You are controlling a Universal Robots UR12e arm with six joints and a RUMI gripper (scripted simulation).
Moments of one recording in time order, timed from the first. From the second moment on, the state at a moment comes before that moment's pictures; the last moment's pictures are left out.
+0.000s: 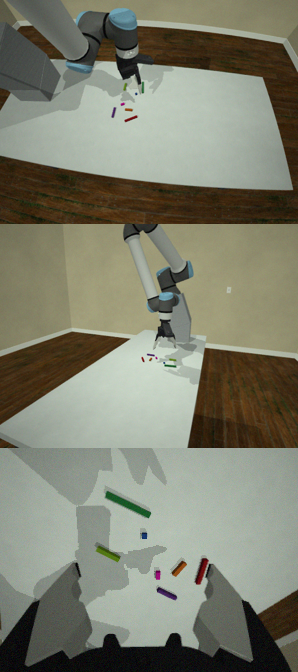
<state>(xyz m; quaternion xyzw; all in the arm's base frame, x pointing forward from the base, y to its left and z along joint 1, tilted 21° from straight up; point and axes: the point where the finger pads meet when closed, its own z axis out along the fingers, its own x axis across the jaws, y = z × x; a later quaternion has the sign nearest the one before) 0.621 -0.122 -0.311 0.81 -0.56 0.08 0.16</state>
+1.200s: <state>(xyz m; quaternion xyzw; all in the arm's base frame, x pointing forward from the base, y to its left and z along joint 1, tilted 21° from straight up) 0.624 -0.158 -0.302 0.61 -0.77 0.13 0.12</state>
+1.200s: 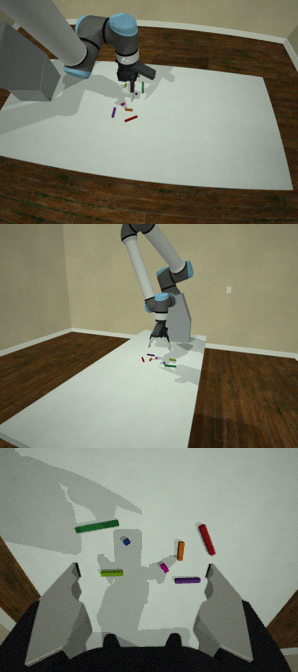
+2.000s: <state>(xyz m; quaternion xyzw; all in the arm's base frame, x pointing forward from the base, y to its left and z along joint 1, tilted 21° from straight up) 0.618 -0.197 -0.292 0.32 -0.93 0.16 0.07</state>
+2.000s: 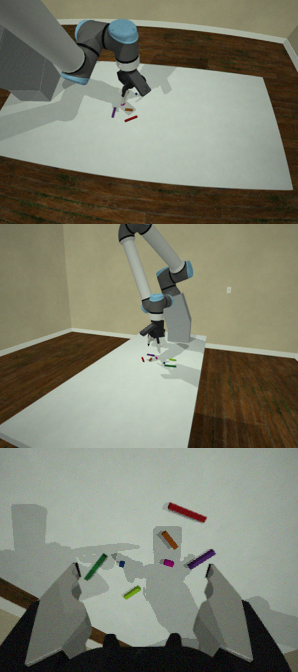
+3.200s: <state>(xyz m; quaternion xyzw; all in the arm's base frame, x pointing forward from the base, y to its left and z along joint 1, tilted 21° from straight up) 0.601 -0.246 -0.281 -0.17 -0.97 0.18 -0.01</state>
